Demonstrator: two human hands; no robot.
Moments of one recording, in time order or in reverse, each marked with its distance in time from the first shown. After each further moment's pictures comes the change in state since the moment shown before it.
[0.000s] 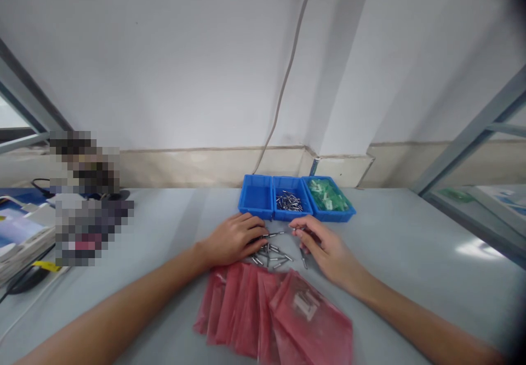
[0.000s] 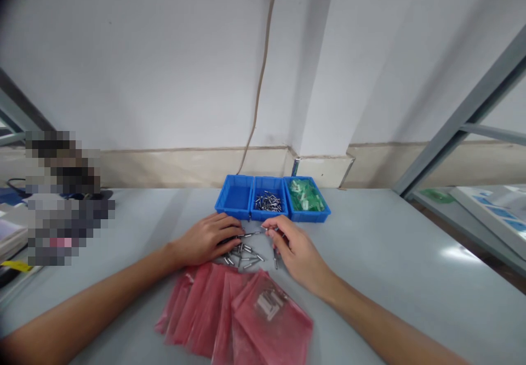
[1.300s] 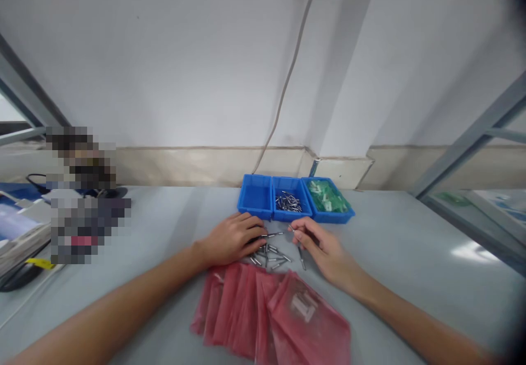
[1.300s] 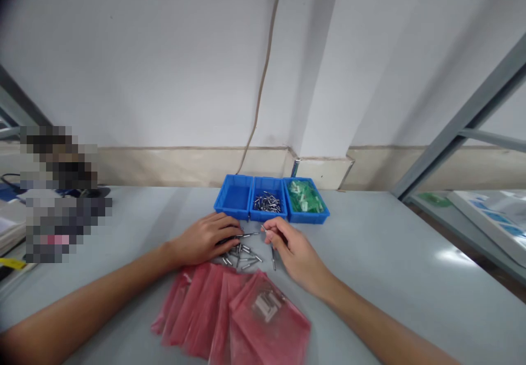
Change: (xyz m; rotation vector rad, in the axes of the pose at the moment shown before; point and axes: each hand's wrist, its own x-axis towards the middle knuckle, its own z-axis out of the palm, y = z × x) left_hand -0.001 0.000 0.001 0.004 0.006 -0.006; right_hand 0.003 -0.001 -0.002 -0.011 -0.038 0.011
